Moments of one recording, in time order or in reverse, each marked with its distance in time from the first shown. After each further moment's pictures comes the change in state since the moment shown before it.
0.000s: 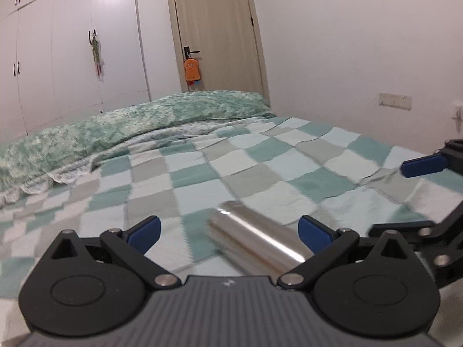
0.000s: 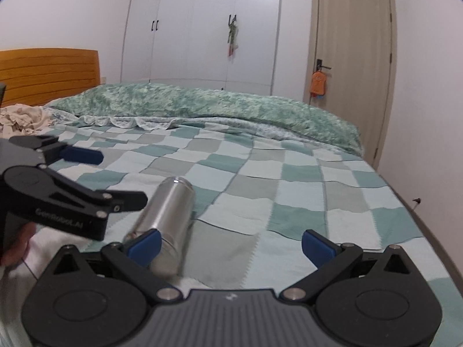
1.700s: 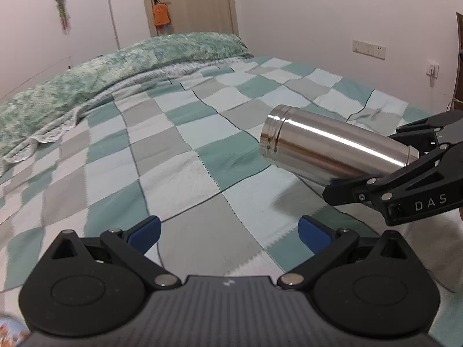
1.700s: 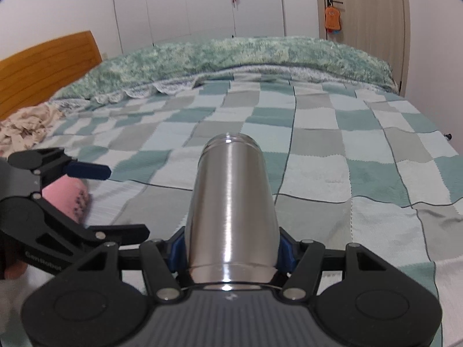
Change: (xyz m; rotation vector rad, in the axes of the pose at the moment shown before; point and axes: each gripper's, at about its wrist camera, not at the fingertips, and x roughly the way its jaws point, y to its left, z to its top) left arm -0.036 0.071 -0.011 0.046 0.258 -0.160; right arm 0.039 0.072 0.035 0.164 0.233 0.107
